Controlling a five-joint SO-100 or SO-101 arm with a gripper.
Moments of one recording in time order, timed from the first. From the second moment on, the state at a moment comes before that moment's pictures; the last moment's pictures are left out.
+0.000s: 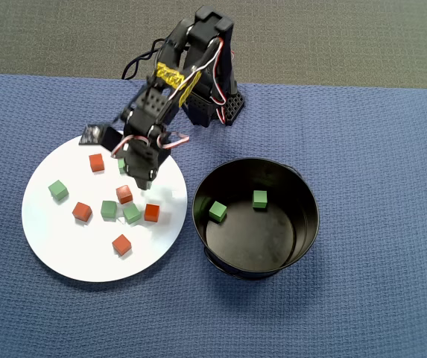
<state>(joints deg) 33.6 96.0 115.0 63.2 -25.4</state>
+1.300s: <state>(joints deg) 1.1 109.7 84.2 85.7 -12.7</state>
